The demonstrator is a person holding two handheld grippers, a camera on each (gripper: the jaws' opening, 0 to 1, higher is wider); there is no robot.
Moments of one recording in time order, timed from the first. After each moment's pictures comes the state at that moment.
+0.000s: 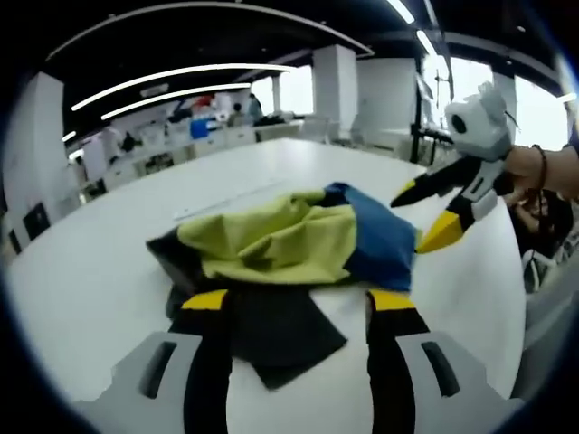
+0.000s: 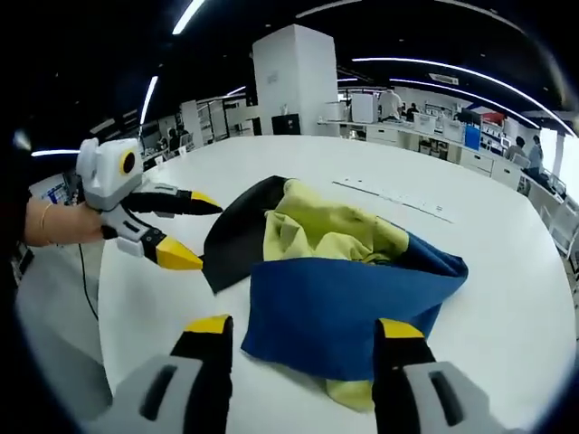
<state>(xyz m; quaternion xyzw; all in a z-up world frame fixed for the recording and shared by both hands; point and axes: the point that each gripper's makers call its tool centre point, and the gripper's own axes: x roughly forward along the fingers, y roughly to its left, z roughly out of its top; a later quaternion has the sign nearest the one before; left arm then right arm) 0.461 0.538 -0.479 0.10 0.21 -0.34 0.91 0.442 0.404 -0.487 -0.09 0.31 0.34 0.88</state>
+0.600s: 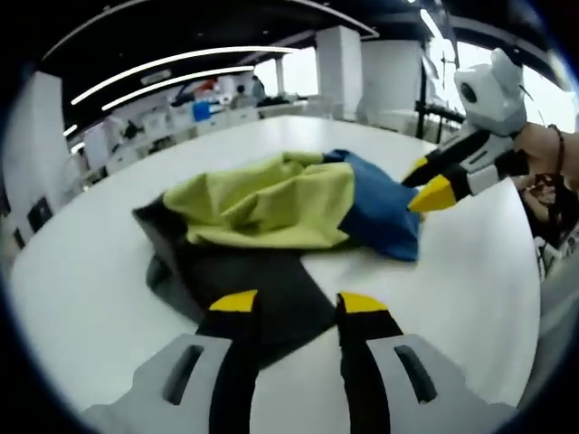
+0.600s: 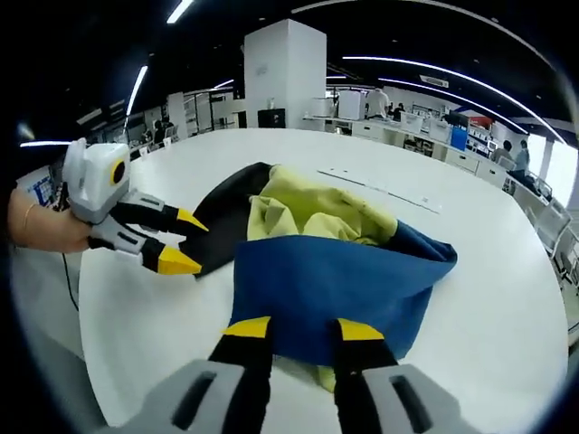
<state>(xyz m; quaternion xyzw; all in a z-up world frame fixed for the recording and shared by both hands) 0.456 0.536 -0.517 0.12 0.25 -0.32 0.91 0.446 0.390 -0.502 -0.10 0.31 0.29 0.90</state>
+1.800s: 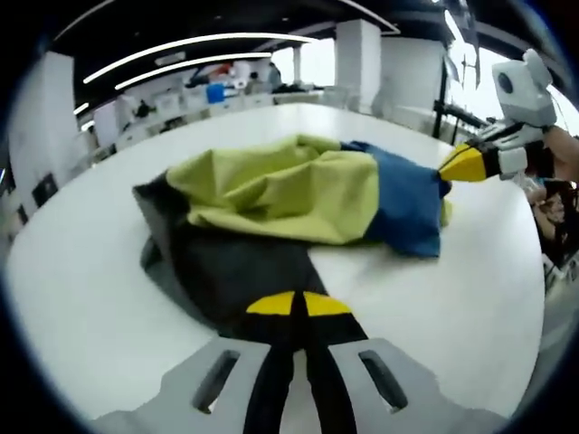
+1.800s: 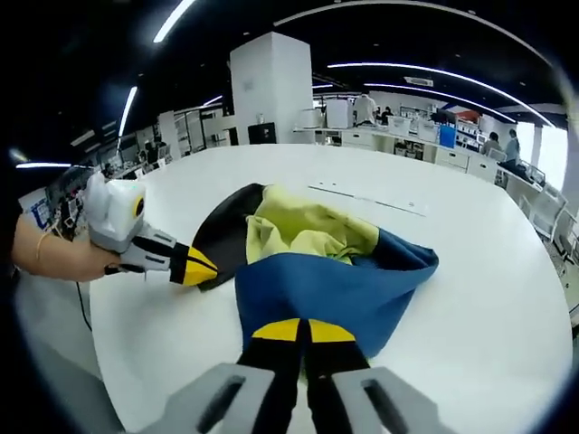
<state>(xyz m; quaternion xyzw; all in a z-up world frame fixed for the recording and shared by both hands) 0.461 0.539 -0.531 0.10 0.29 -0.29 0.91 0.438 0.380 -0.471 -0.05 0.29 0.28 0.91</state>
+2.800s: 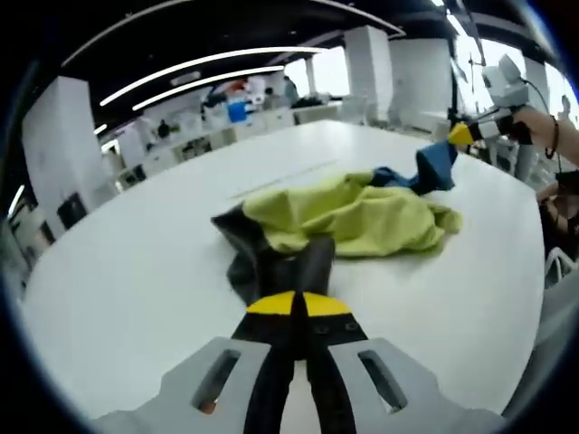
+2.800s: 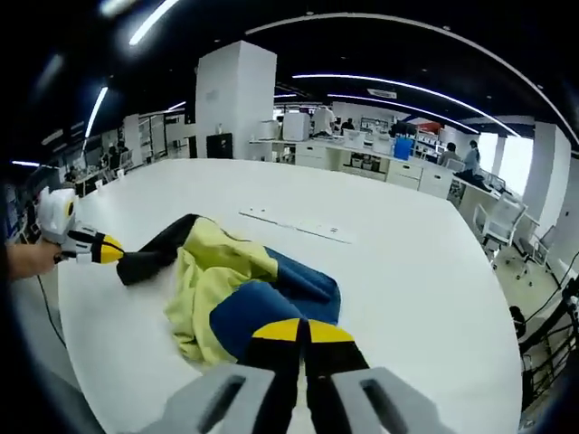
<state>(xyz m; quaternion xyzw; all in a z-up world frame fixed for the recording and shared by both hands) 0.459 0.617 -0.462 0.13 0.25 -0.23 0.93 0.486 0.277 -0.418 -0.08 0.27 0.17 0.94</state>
